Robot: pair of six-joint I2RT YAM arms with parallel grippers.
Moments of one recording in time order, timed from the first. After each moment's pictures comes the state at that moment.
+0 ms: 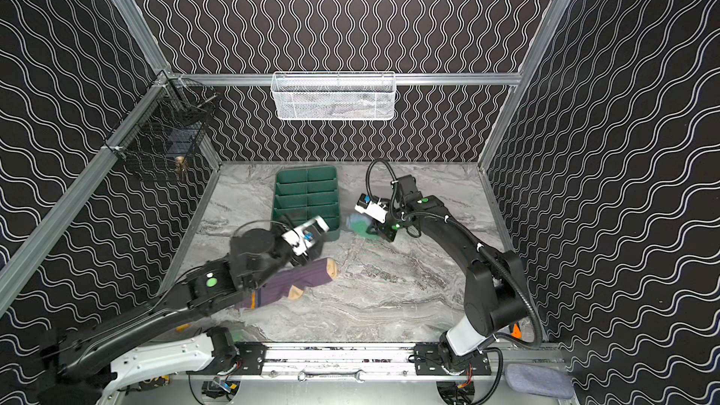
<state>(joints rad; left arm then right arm) -0.95 0.91 0.92 -0.26 -0.54 0.40 0.40 1.59 1.26 -0.60 -0.52 -0.68</state>
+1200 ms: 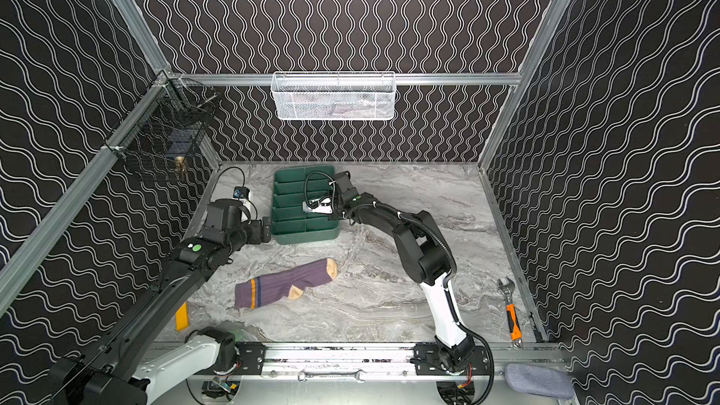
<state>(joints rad) -0.30 1.03 0.89 -0.56 -0.22 -0.15 0.66 2.21 1.69 -0.20 -0.10 -1.14</state>
